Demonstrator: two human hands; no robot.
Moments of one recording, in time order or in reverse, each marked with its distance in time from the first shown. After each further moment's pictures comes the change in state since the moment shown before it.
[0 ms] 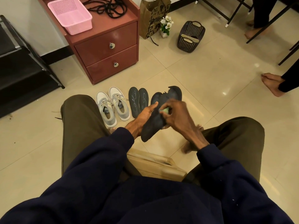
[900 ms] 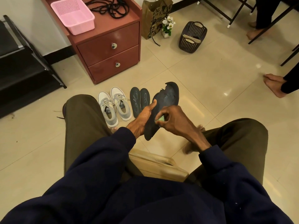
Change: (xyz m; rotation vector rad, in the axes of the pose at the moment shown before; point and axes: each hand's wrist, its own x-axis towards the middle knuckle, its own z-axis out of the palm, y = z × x) left_hand 0.000 0.003 -0.005 0.003 0.084 0.111; right_hand -0.007 -0.008 0.001 0.041 -0.243 -0.049
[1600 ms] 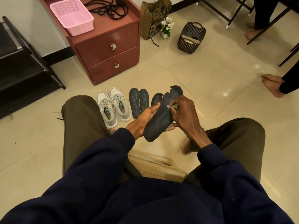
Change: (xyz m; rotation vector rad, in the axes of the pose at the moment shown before) left_hand -0.004 -0.004 0.008 -0.035 -0.135 -0.138; right_hand 0.011 0.027 -0.010 -0.229 0.367 0.142
